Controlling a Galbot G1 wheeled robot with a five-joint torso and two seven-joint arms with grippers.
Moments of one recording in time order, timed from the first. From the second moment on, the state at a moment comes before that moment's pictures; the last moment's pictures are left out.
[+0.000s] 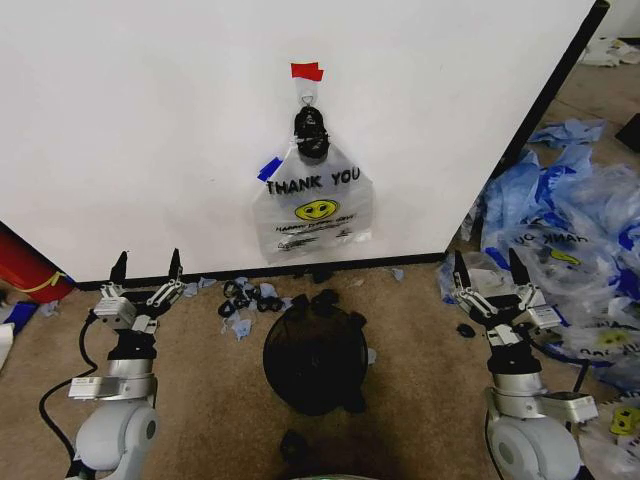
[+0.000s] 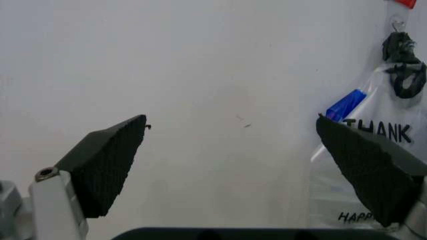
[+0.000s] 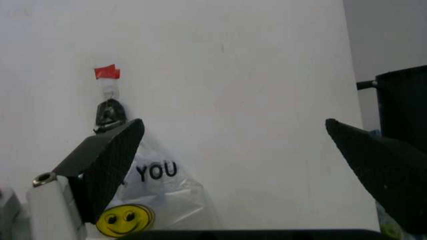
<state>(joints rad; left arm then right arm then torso) 1.43 -1.27 -0.70 -1.97 -0.44 -0.46 0.07 -1.51 1.14 0.53 2.09 0.53 0.57 -0.03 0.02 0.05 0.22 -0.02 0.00</state>
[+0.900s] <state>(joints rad) 1.44 -1.33 -0.71 -1.94 -0.38 -0.45 0.06 -0.91 1.11 0.06 1.85 1.09 0.44 -0.06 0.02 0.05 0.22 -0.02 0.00</state>
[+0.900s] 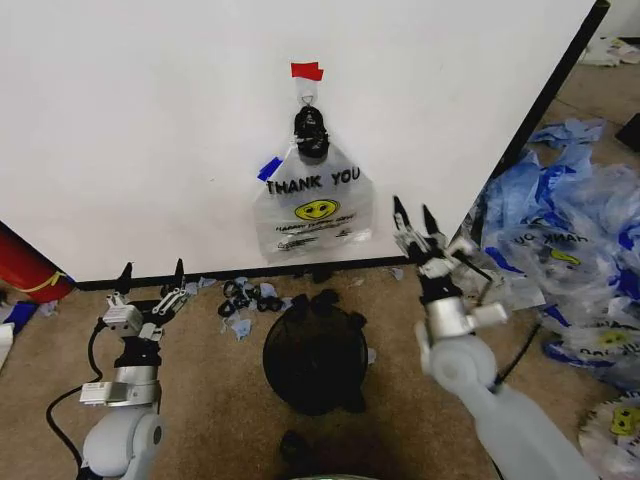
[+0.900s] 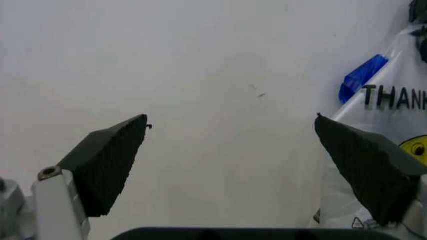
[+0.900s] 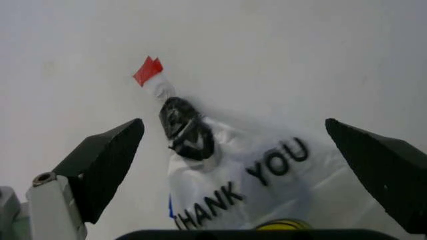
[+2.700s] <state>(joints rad) 1.51 -1.41 -0.79 -1.97 -0.36 -0.47 0.05 -0.45 1.42 -0.17 1.37 1.23 0.42 -0.15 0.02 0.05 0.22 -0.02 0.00</state>
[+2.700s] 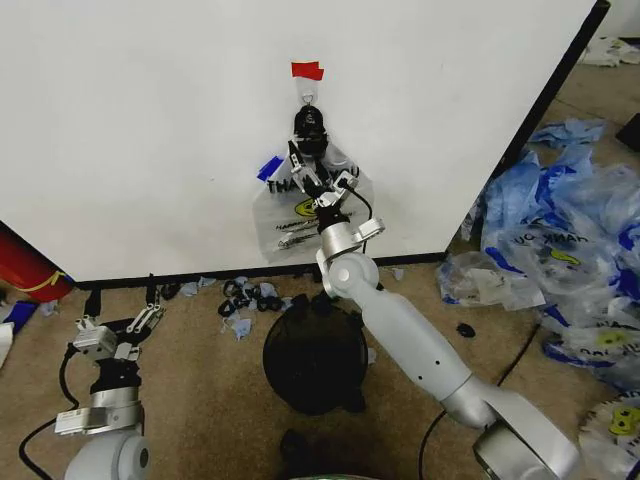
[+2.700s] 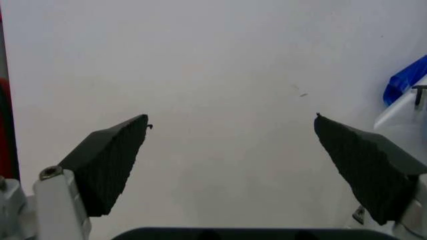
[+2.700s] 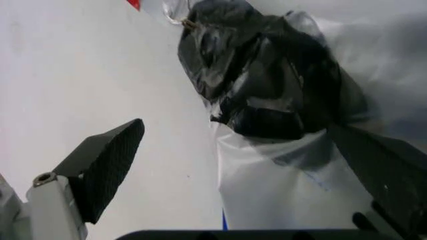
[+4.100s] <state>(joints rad) 1.50 -1.44 -0.77 -1.92 -0.34 -0.50 0.05 -0.44 1.44 -0.14 1.35 1.21 0.43 -0.17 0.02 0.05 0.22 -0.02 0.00</state>
